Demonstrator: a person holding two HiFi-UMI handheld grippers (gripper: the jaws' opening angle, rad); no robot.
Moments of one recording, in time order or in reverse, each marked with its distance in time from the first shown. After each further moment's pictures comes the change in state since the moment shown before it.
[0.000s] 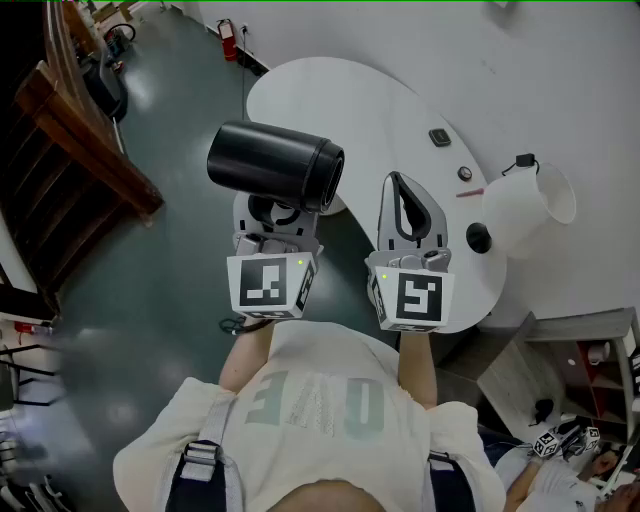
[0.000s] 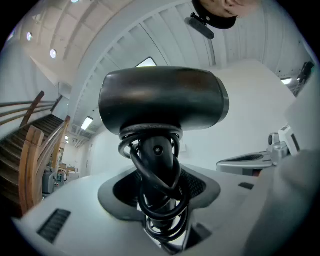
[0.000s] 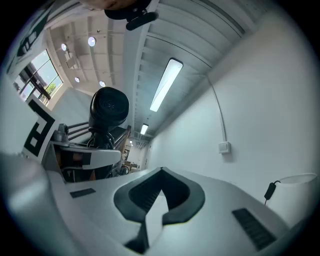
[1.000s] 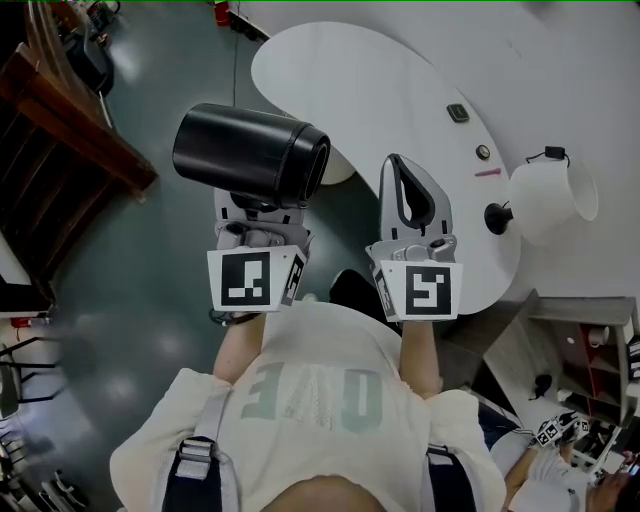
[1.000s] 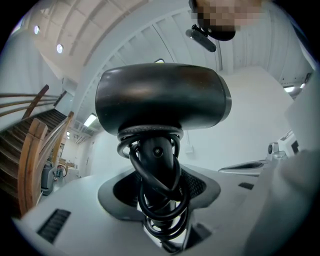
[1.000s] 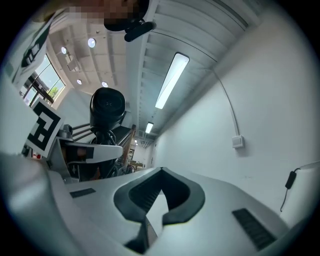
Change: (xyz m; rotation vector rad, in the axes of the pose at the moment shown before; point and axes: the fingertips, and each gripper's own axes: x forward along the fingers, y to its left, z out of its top) left arm -0.010 0.083 -0.002 -0.069 -0.037 0.002; right arm 0.041 0.071 -0.007 0.020 0.003 0.068
